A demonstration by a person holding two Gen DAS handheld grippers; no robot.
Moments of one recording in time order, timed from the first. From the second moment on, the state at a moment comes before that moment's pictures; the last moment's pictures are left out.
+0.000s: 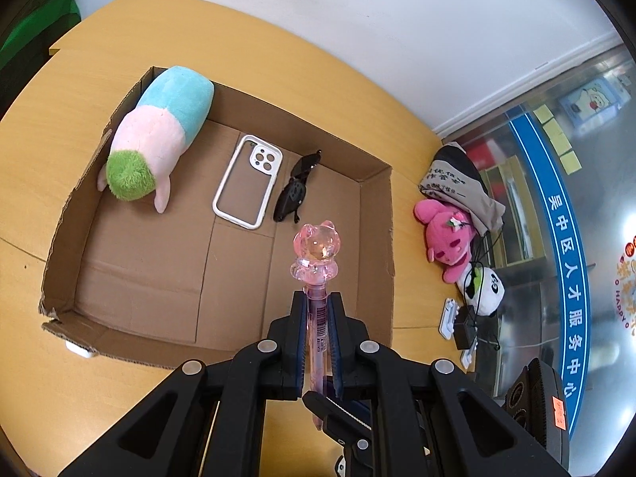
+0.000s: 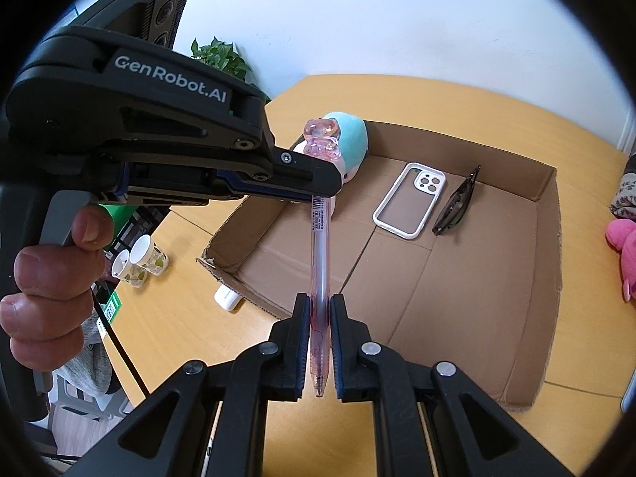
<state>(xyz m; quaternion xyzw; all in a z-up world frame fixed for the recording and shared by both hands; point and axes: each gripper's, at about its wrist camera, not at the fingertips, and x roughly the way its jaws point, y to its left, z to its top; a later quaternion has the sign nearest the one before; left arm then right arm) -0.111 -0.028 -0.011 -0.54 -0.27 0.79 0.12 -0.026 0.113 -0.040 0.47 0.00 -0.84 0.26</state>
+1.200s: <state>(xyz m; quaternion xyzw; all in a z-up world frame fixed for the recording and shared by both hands) -0.226 -0.081 -0.170 -0.67 -0.19 0.71 0.11 -0.148 0.043 -0.193 0.65 -0.17 -0.72 0.18</state>
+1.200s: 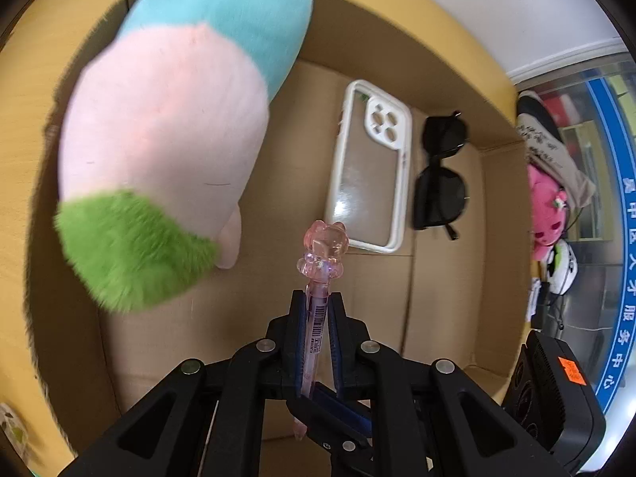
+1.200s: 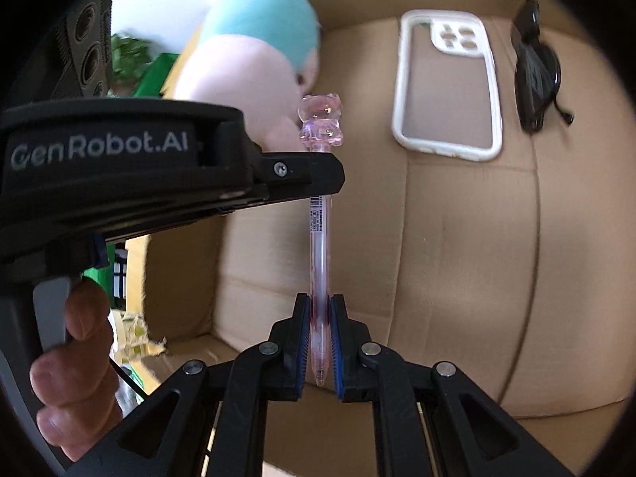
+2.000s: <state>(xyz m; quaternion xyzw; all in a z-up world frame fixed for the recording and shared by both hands) -0.215 -0.090 -0.176 -0.67 -0.18 0.71 0.09 -0.136 0.043 -0.216 0.68 -0.19 -0.69 0.16</state>
